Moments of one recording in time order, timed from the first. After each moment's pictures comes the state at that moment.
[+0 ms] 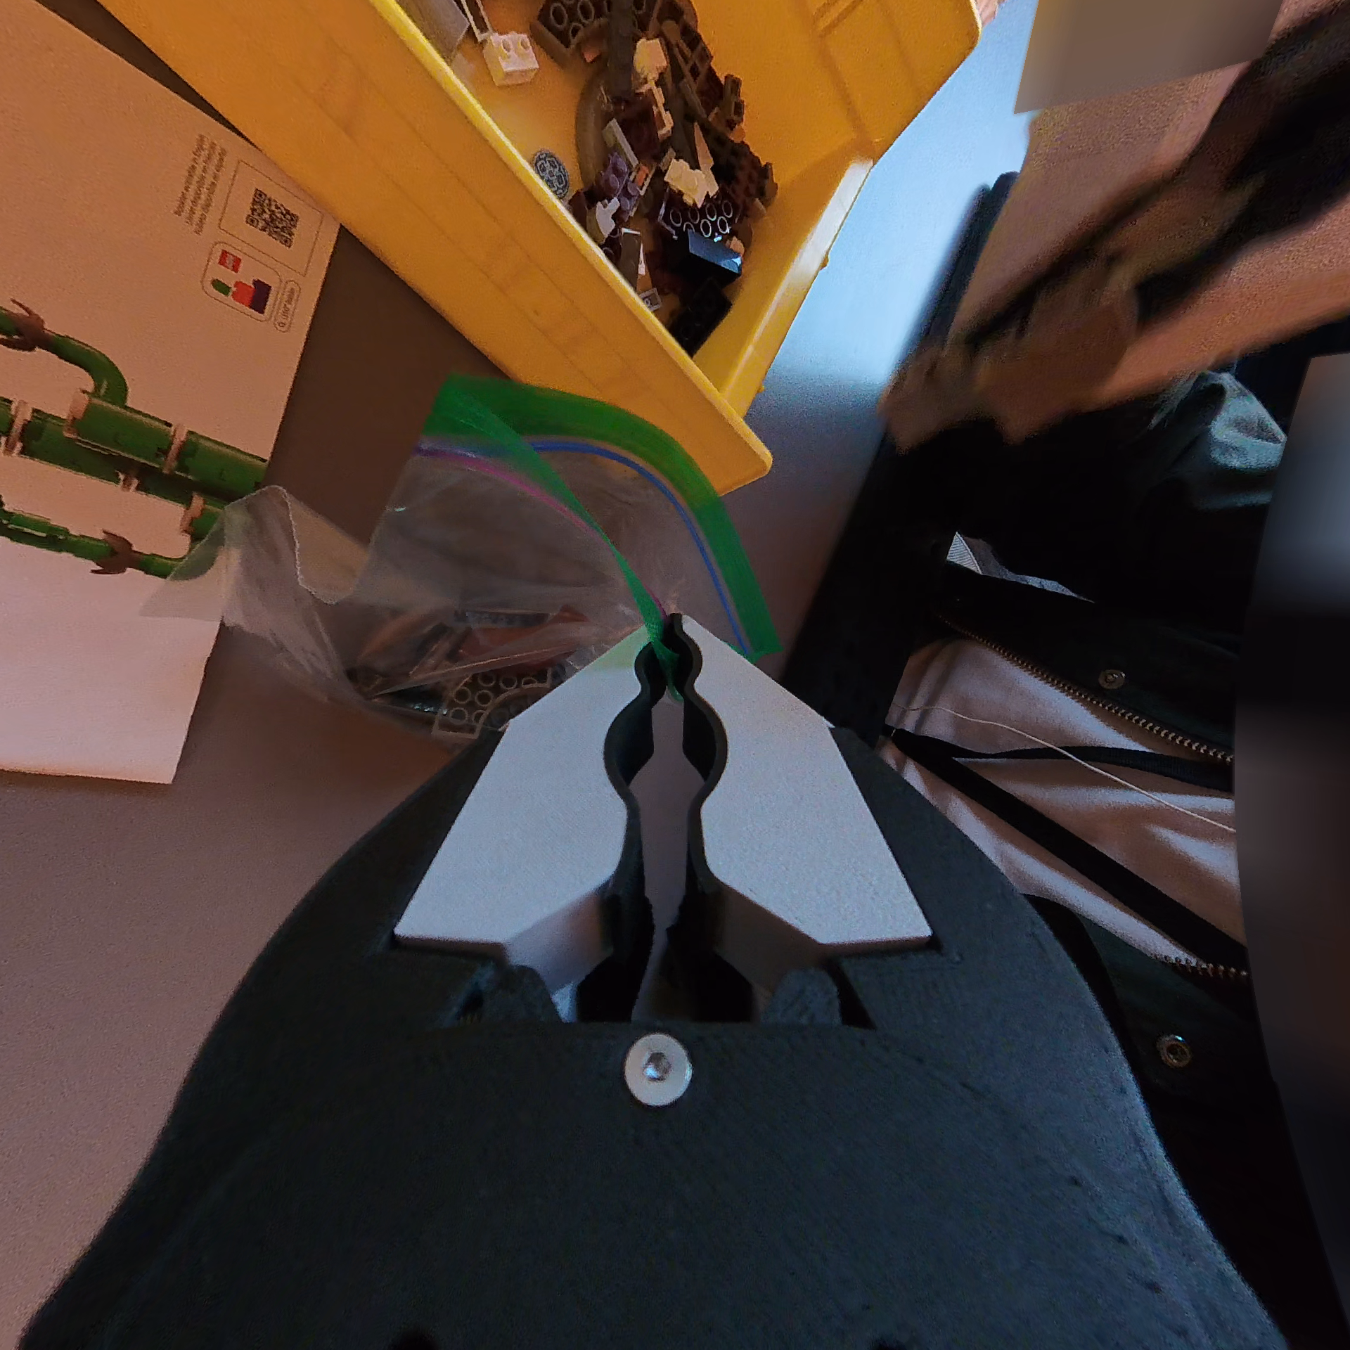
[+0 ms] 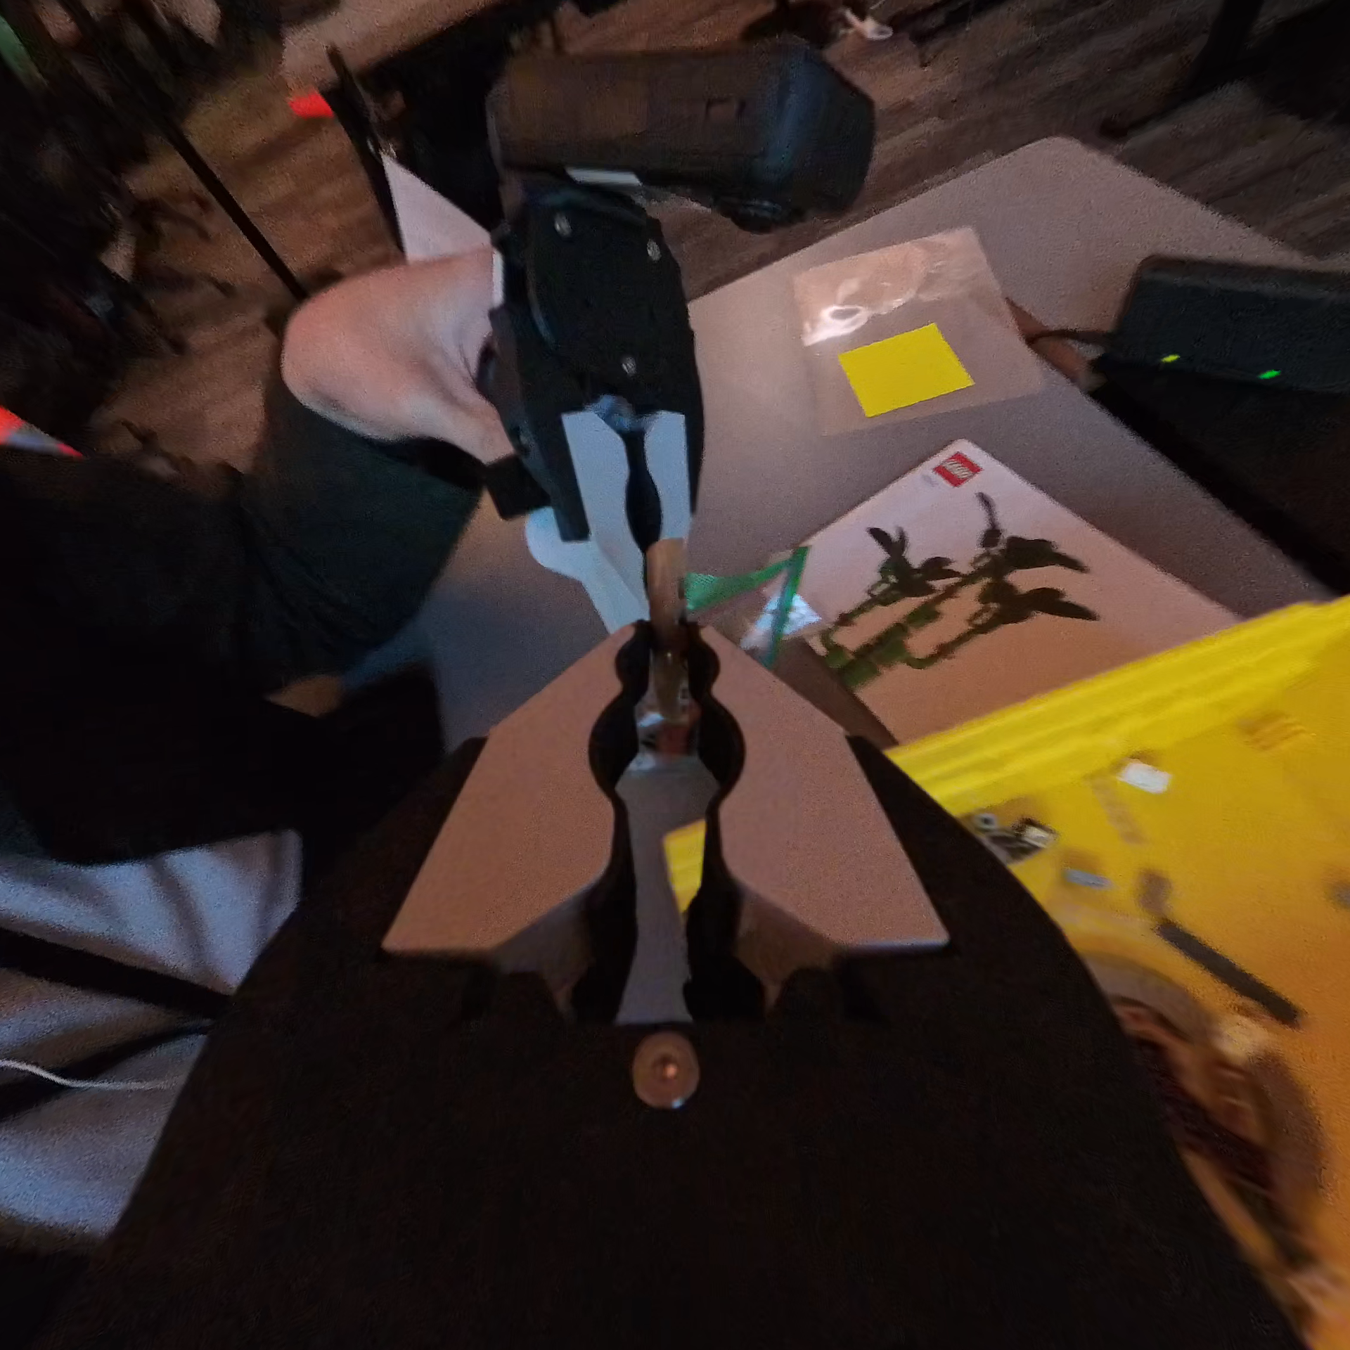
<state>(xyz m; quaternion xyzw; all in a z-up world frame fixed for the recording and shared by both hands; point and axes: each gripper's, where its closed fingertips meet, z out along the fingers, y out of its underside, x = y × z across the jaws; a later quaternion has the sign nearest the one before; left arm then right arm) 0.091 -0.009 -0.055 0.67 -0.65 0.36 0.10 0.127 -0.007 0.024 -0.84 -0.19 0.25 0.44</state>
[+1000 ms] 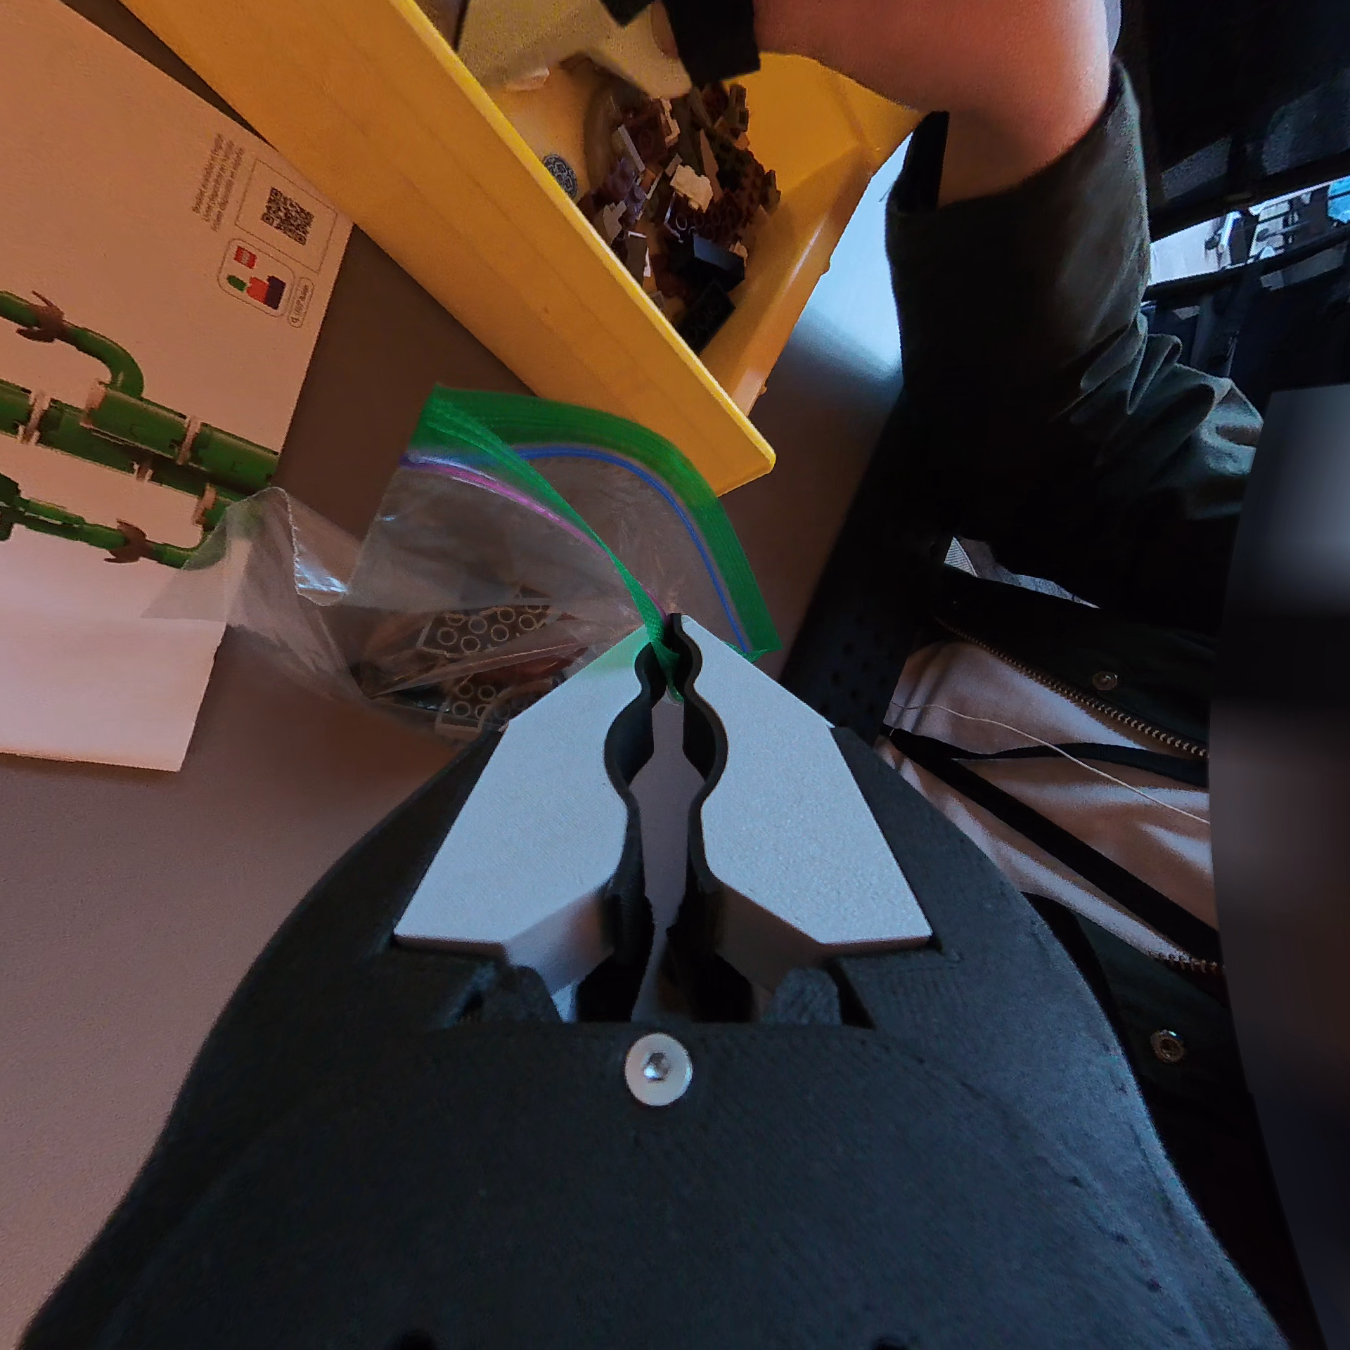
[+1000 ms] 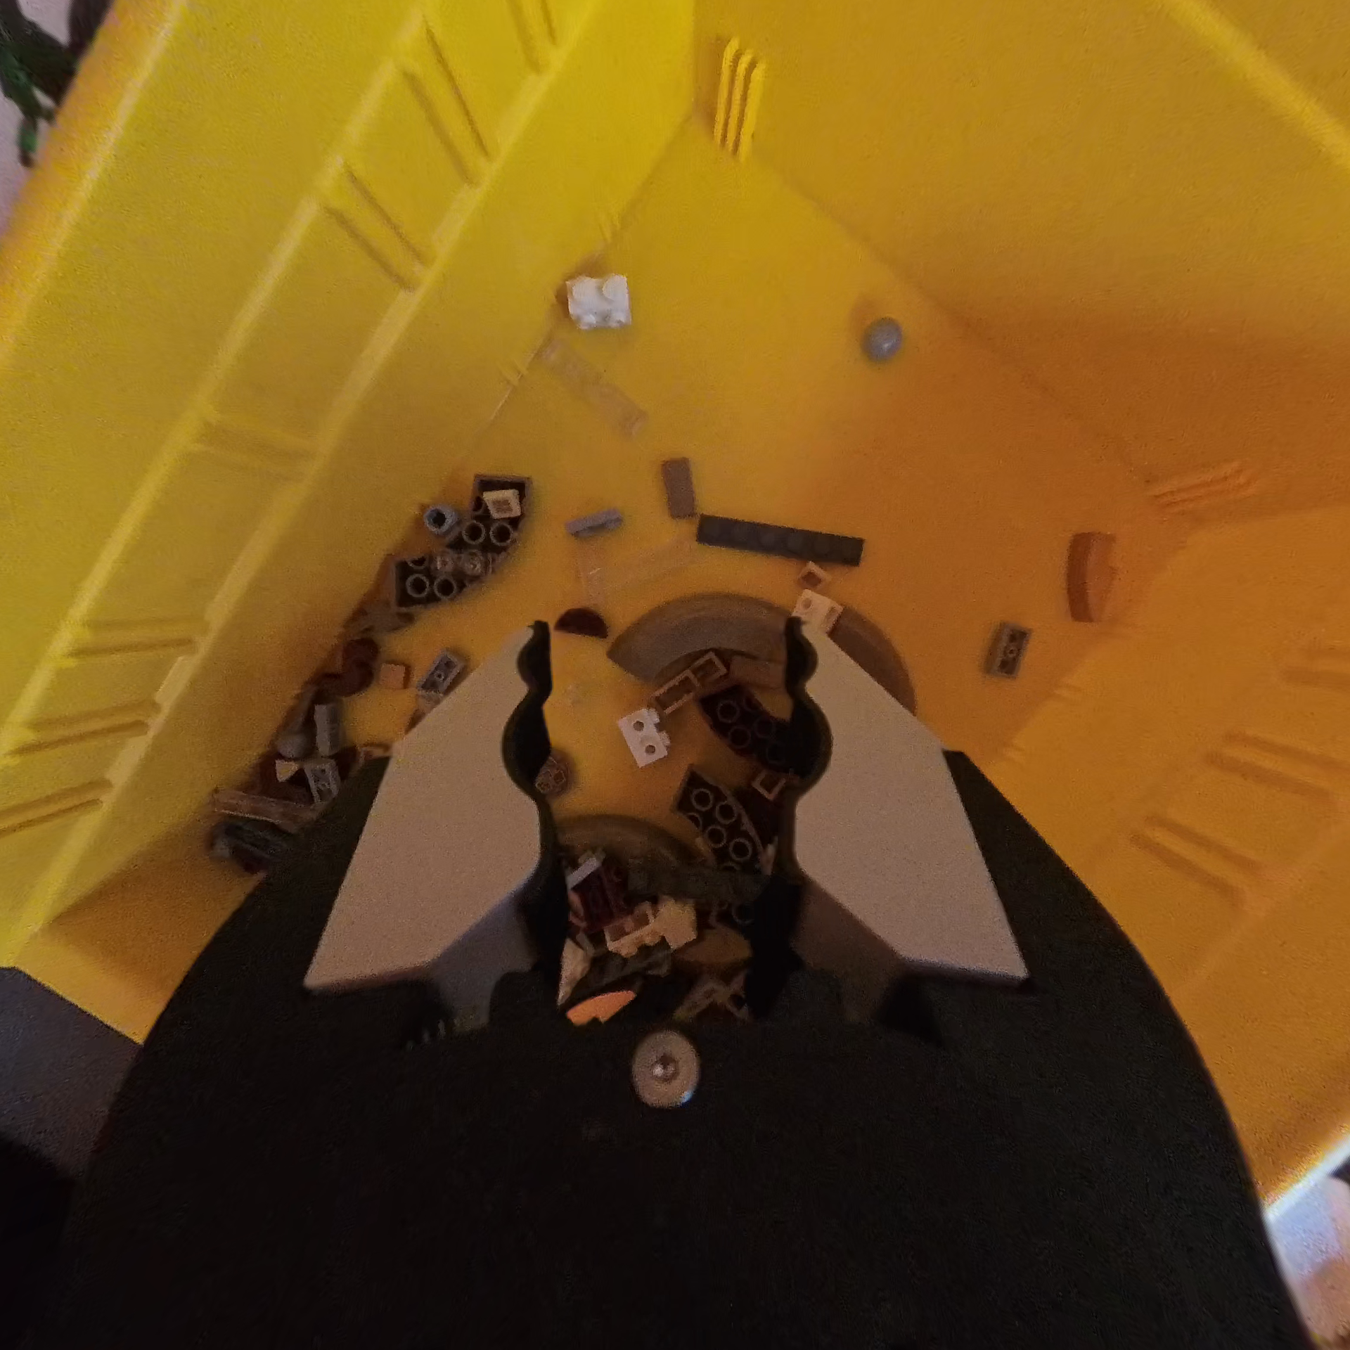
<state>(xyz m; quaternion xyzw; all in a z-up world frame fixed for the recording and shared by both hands) 0.089 -0.006 -0.053 0.67 -0.64 0.36 0.10 0.294 0.001 -0.146 -0.98 0.02 0.01 0.21</state>
